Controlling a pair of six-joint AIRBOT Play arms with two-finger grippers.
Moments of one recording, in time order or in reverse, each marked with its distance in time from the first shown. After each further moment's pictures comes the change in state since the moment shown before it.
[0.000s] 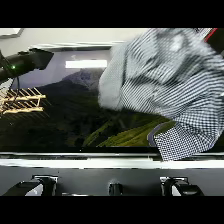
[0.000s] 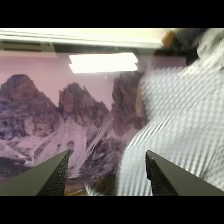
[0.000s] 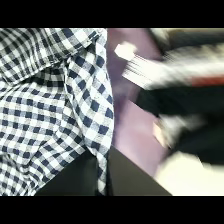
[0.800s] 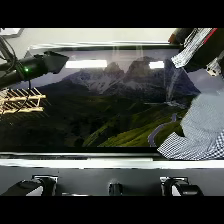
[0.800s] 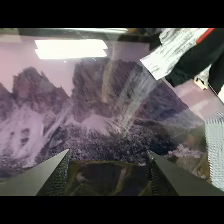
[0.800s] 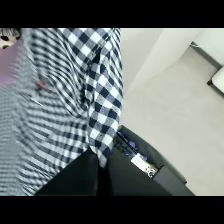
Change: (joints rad) left arm -0.139 -0.004 -0.002 0.001 -0.011 -0.066; right arm 0.000 0.078 0.000 -0.790 0.193 1.039
